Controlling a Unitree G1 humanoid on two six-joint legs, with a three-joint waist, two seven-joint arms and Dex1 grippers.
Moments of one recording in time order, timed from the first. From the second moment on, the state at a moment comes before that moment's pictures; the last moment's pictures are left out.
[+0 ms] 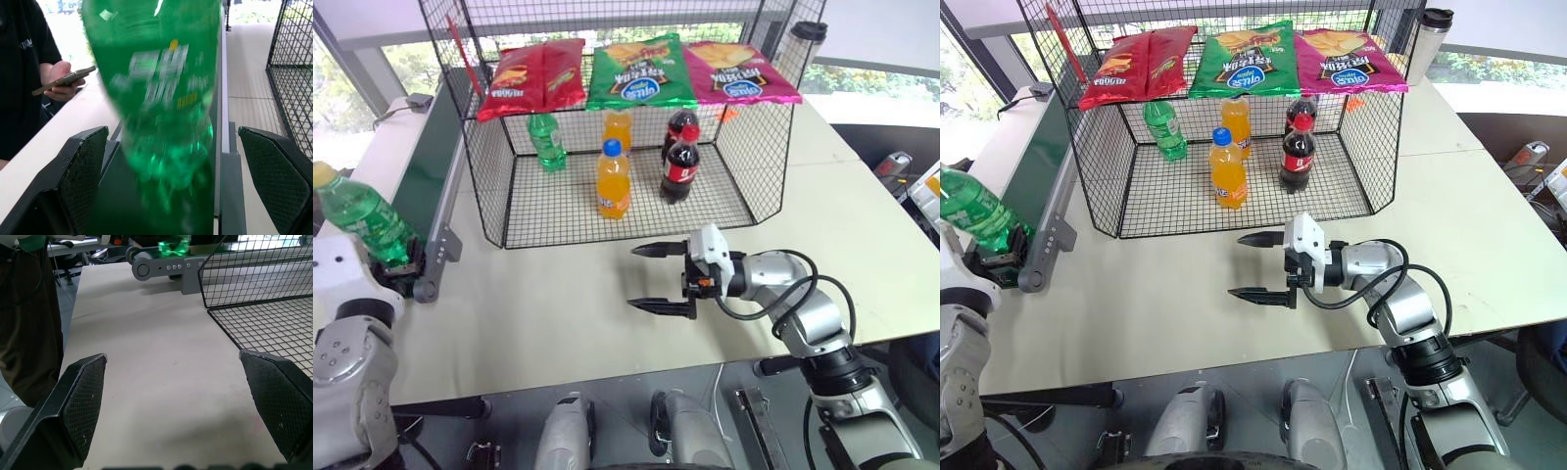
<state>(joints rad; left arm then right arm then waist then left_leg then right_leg) 0.02 0.35 0.63 -0.66 -0.33 0.77 0.01 -0.39 -0.49 0.19 -0.14 0.41 0.28 1.14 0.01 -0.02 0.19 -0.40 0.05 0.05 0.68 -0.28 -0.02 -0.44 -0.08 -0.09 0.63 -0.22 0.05</state>
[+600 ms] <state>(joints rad) 0.07 0.31 0.64 -0.69 -0.36 0.74 0.01 -0.39 -0.49 0.19 -0.13 0.40 0.28 1.13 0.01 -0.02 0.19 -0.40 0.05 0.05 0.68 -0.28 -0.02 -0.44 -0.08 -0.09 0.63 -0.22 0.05</state>
